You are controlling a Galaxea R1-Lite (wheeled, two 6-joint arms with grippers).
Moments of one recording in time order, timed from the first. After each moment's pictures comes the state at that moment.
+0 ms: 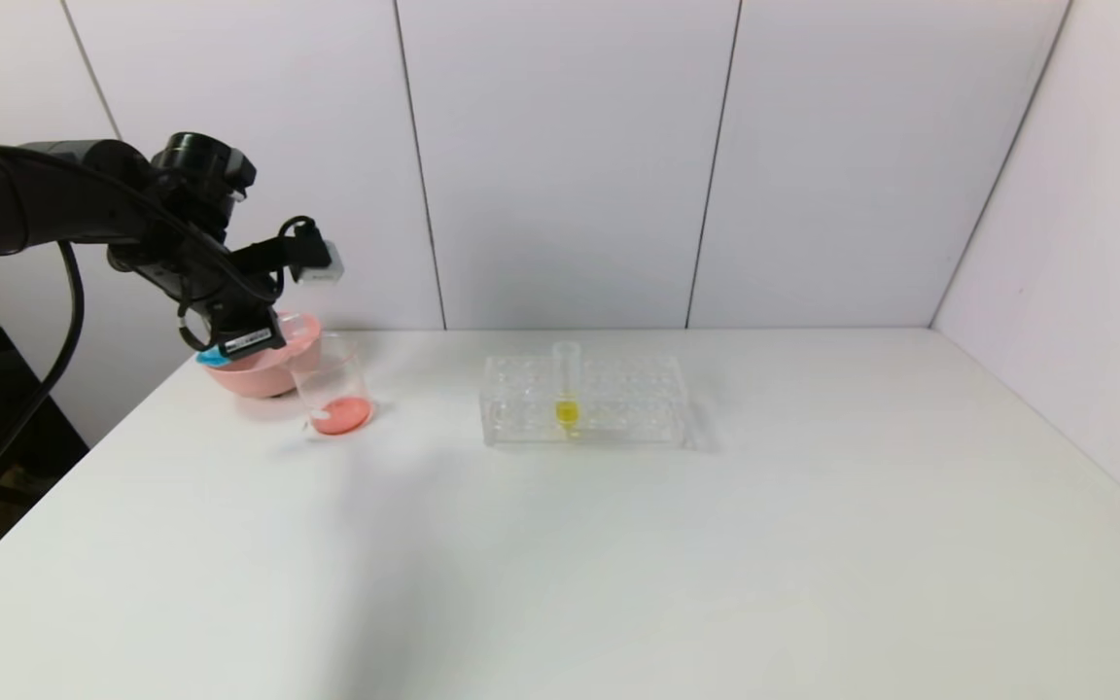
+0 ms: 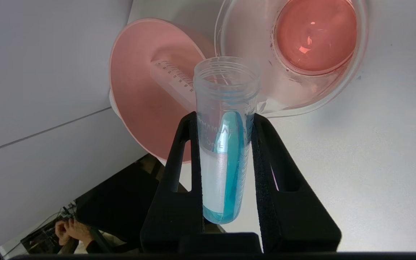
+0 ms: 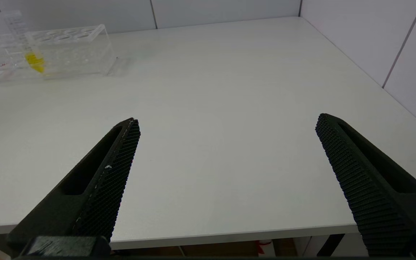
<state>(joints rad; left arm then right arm) -0.01 2.14 -2.02 0.71 0.06 1.07 0.00 0.00 0.00 0.00 -0.04 0.09</state>
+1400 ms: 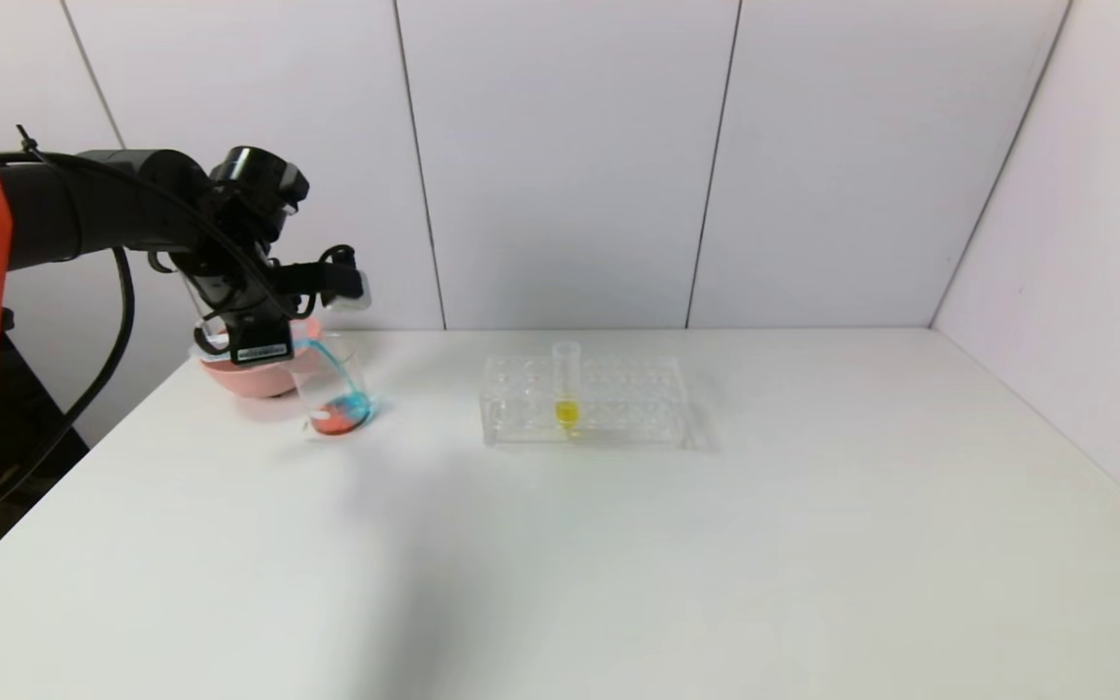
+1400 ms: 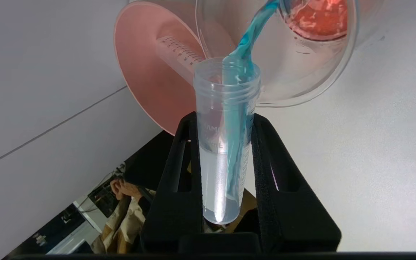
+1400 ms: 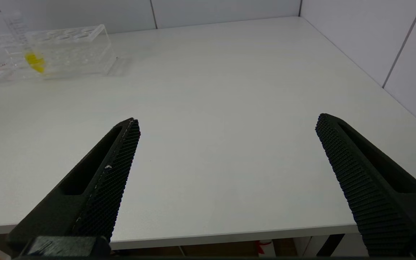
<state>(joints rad) -0.10 2.15 -2.02 0.74 0.32 1.16 0.00 0.00 0.00 0.00 -0.04 0.09</state>
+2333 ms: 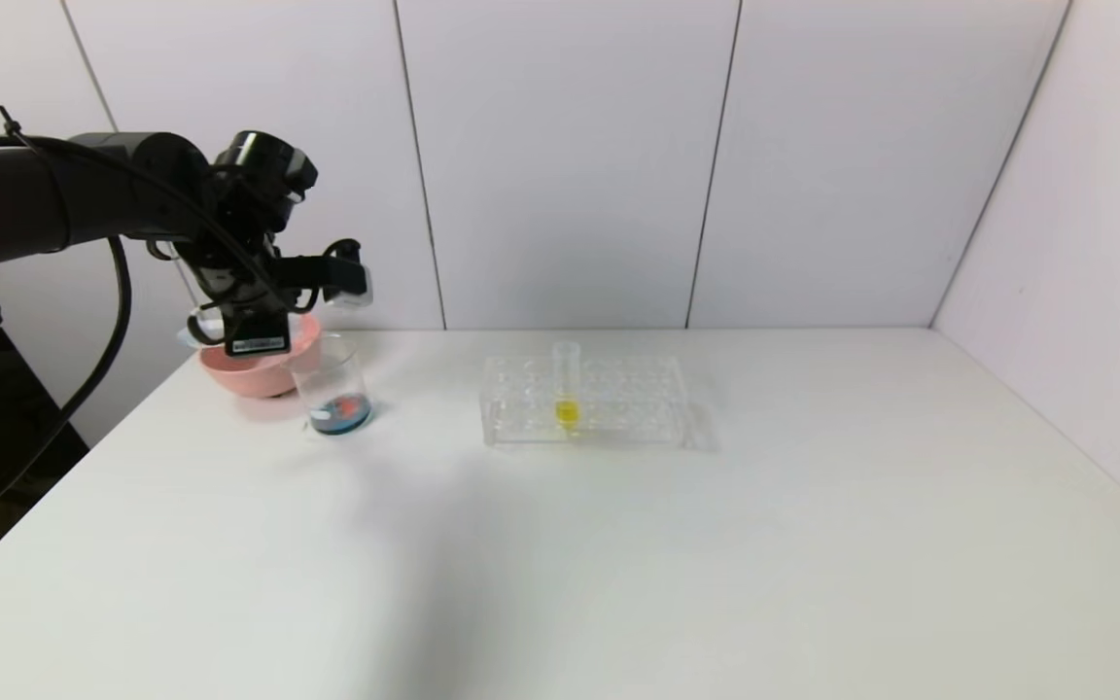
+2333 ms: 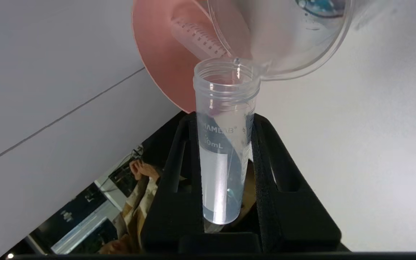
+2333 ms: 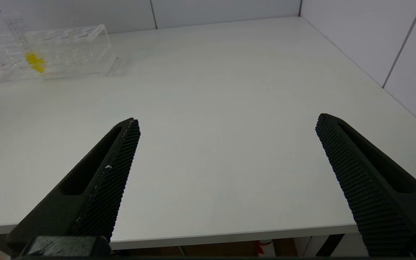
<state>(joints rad) -0.14 2.12 -2.02 0.75 0.41 1.18 0.00 0.00 0.00 0.00 -0.04 0.09</state>
